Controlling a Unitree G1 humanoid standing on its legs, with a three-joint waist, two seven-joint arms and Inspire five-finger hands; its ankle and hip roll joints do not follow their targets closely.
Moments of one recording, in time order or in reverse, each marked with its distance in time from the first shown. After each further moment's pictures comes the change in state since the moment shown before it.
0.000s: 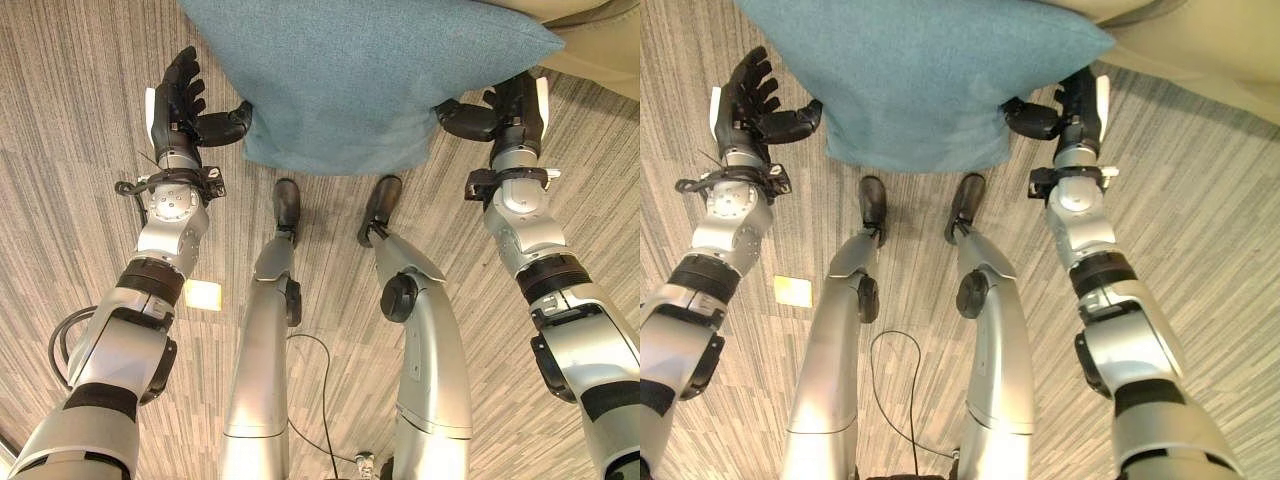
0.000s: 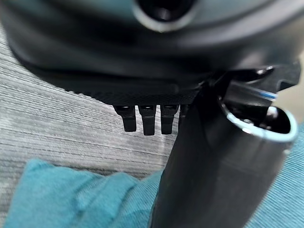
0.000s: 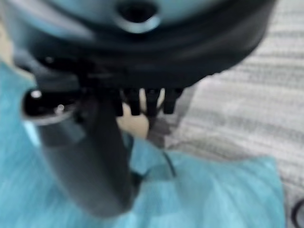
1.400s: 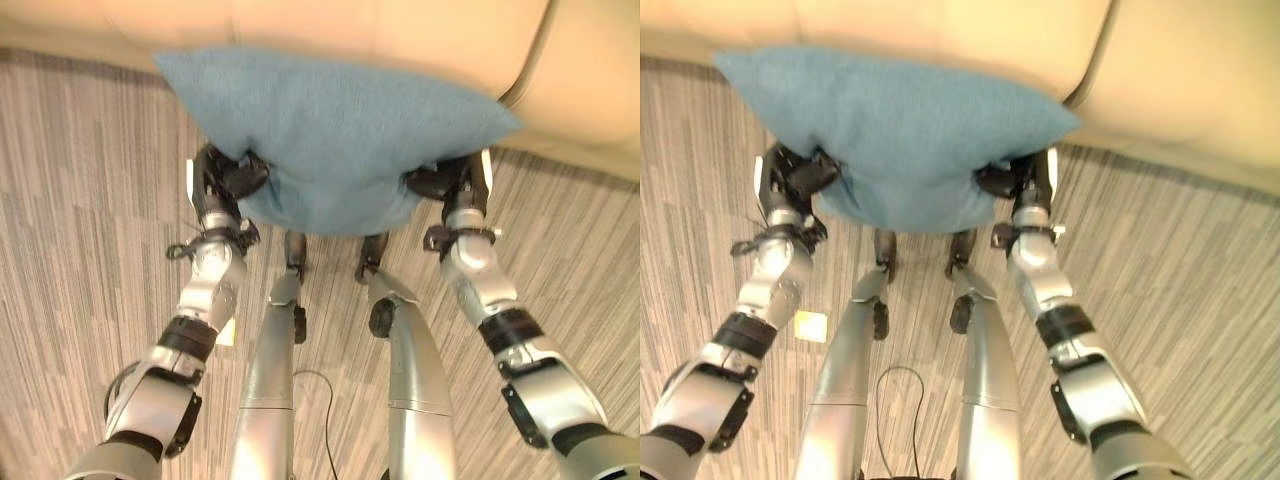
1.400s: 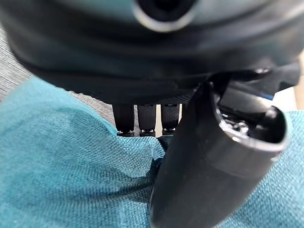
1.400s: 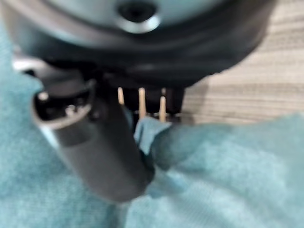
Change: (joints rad) left arm 0.442 -0.203 0.093 -0.349 -0.029 -0.036 0.103; right arm 0.426 0.184 -0.117 -0.321 -0.023 0.013 -0.067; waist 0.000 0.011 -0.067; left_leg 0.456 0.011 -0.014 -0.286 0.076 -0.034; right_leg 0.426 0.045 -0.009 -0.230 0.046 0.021
